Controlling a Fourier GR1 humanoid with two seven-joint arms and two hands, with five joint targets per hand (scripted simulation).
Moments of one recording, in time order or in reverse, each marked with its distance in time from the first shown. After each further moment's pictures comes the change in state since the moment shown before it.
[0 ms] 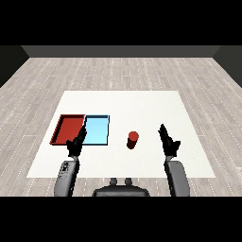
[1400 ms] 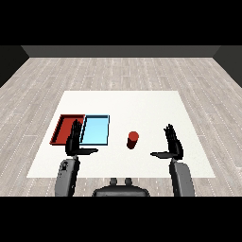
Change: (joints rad) left arm -0.026 -0.042 0.061 -0.030 0.054 -0.029 -0.435; right arm 0.023 -0.023 -0.100 0.049 -0.090 0.187 -0.369
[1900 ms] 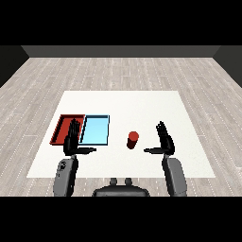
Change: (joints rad) left arm -0.007 0.011 0.017 -0.017 0.032 -0.014 0.014; right arm -0.080 0.056 0.054 0.048 0.007 -0.043 0.081
